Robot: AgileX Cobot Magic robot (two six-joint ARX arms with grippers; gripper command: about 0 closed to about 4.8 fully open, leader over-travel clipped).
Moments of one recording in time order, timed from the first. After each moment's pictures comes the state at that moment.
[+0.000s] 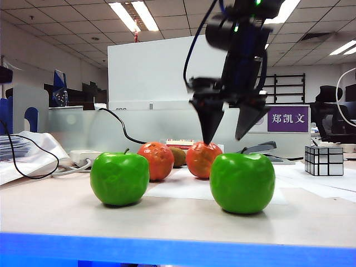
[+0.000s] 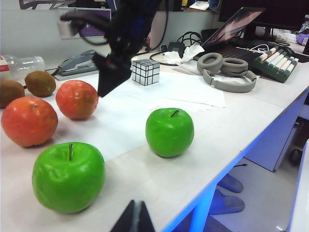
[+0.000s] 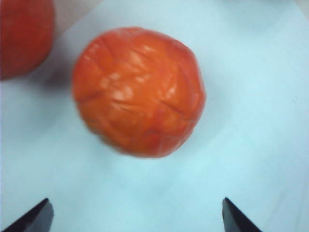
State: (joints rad) left arm -0.29 0.00 0.02 -0.07 0.67 0.01; right arm 0.47 1.94 1.63 -0.79 0.02 -0.16
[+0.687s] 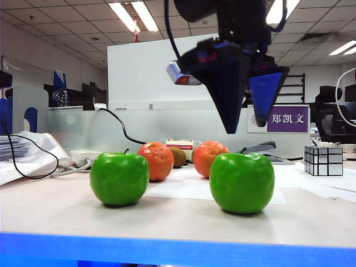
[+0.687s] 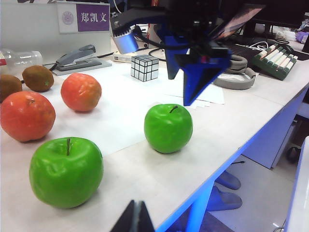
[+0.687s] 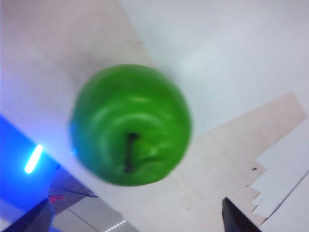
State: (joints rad) left arm -0.29 0.00 0.02 -0.09 0.67 0.01; right arm 0.71 1.81 1.62 -1.34 0.11 -0.13
